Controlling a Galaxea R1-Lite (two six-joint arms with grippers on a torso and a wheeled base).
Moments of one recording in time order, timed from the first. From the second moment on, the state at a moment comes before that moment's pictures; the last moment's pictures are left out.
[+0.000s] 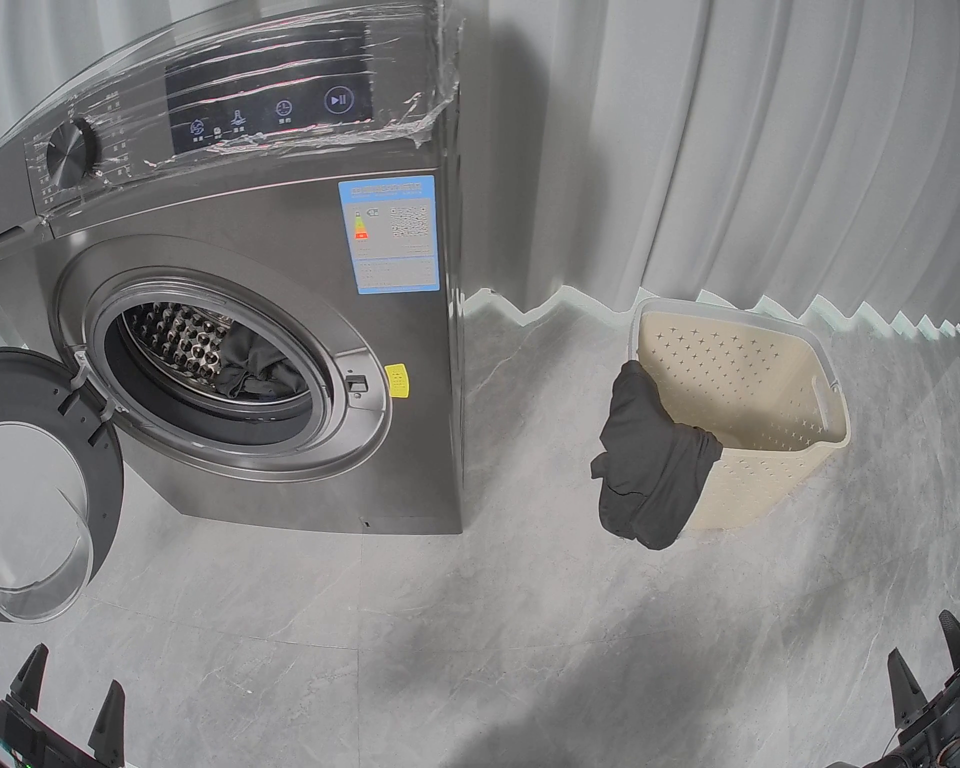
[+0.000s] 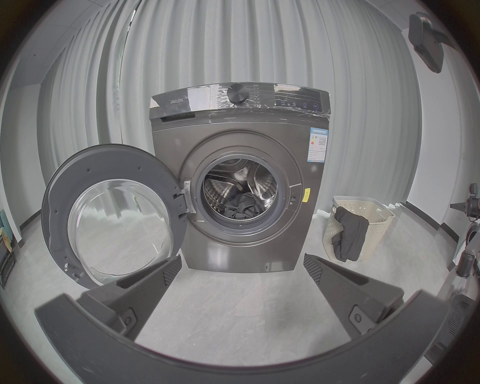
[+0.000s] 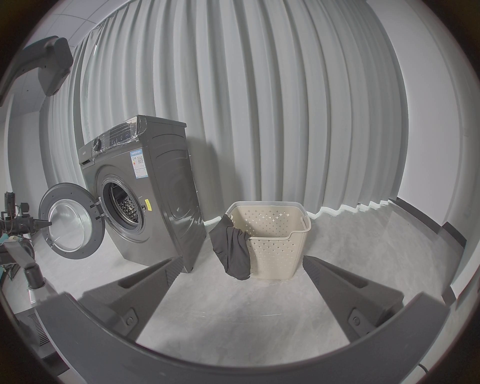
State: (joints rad) left arm 0.00 0.01 -0.02 0.00 0.03 0.00; right arm 0.00 0.01 -0.02 -0.03 0.07 0.05
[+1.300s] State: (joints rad) left arm 0.00 0.01 -0.02 0.00 0.02 0.01; right arm 0.00 0.03 -0.14 -0.05 0.04 -0.01
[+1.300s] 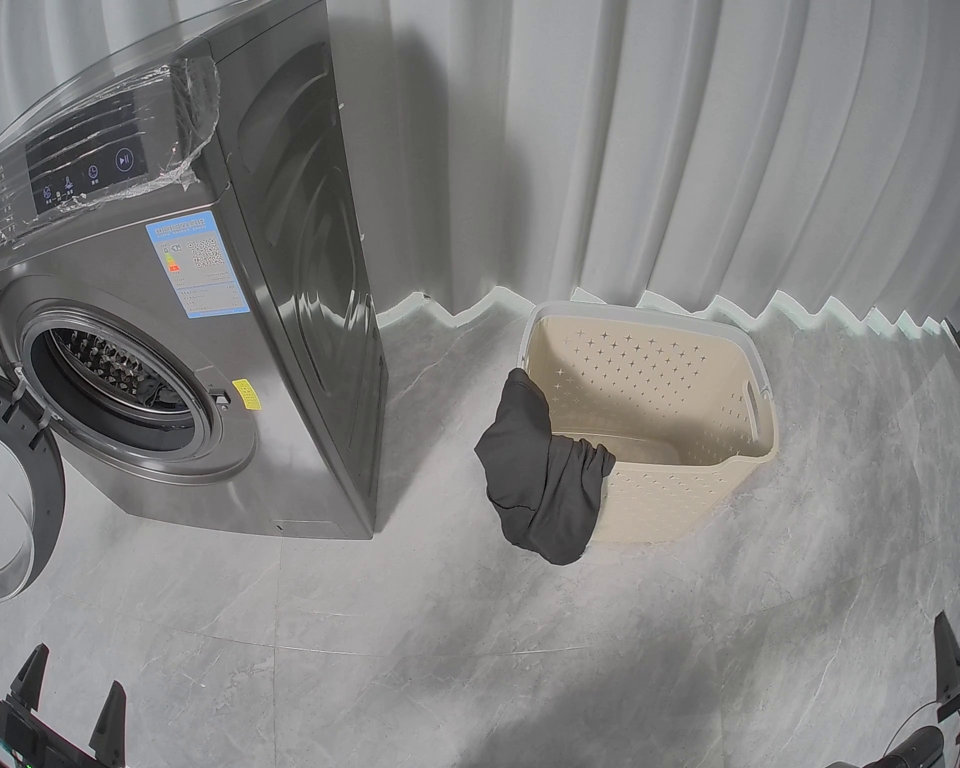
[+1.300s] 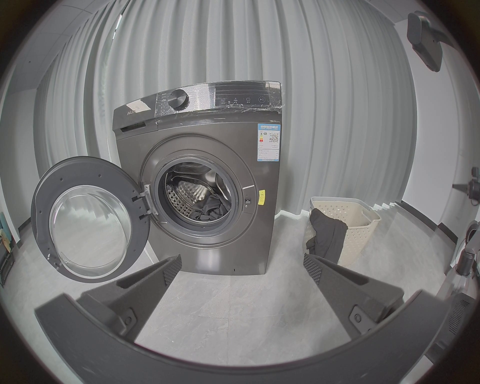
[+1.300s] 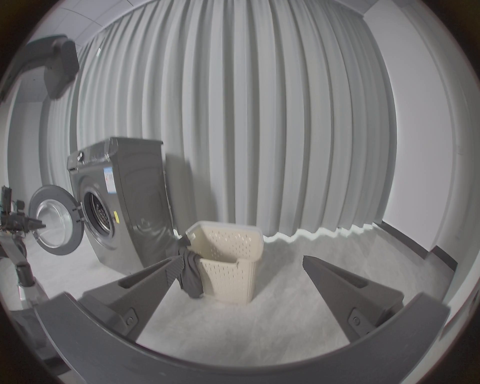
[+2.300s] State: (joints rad) left arm 0.00 0.02 -0.02 0.00 0.01 0.00; right arm 0.41 1.27 -0.28 -0.54 0.09 0.20
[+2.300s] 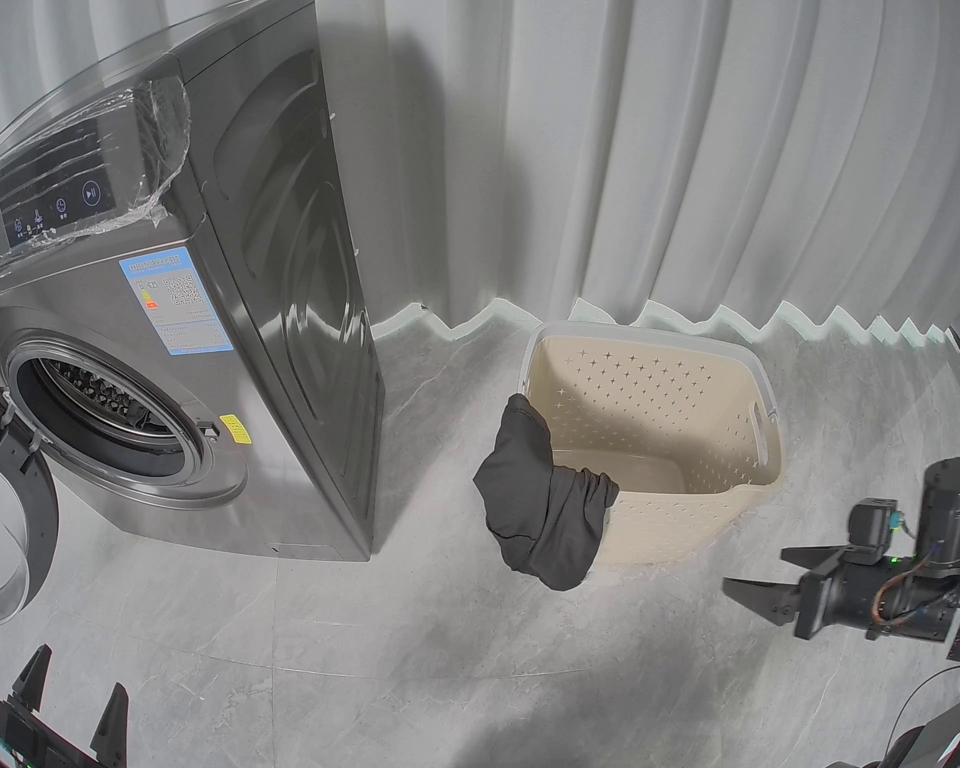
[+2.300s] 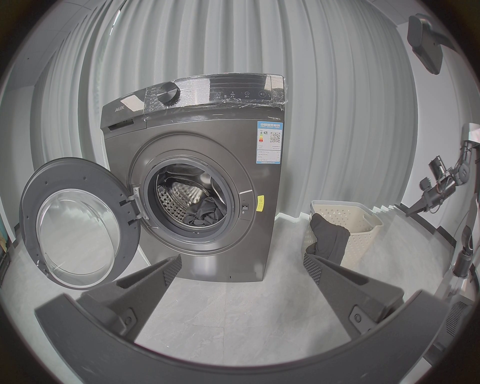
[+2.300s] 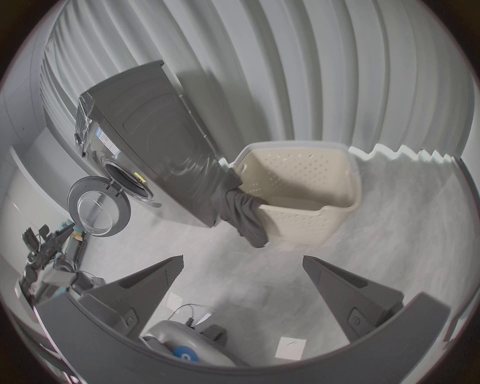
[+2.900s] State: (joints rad) left arm 0.00 0.02 -0.02 0.00 0.00 -0.01; right arm 0.59 1.71 -0.48 -0.71 0.00 0.32
